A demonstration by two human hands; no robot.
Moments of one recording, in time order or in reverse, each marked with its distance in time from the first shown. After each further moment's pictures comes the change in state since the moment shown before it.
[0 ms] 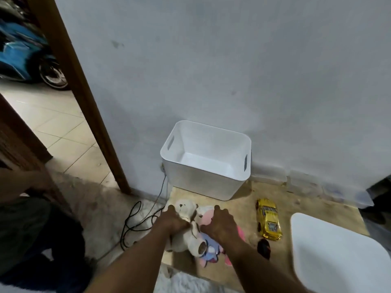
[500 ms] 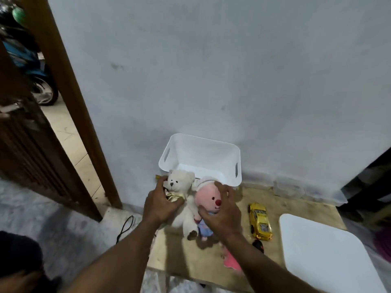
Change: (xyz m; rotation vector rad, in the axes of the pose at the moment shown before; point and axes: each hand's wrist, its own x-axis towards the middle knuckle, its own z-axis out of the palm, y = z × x) left_hand -0.064 0.022 -0.087 -0.349 0.443 0.458; right_hand -0.045 -0.030 -0.054 0.330 0.622 -0.327
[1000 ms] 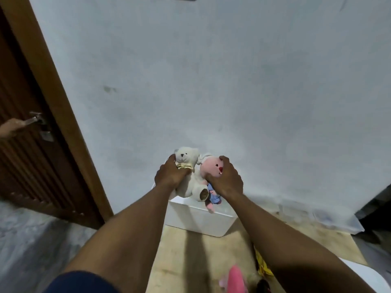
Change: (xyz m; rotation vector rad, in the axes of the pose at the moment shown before) left_hand 0.146 0.110 0.007 0.052 -0.018 -0.036; right_hand 0.192 -0.014 -0.020 0.034 -0.137 0.219
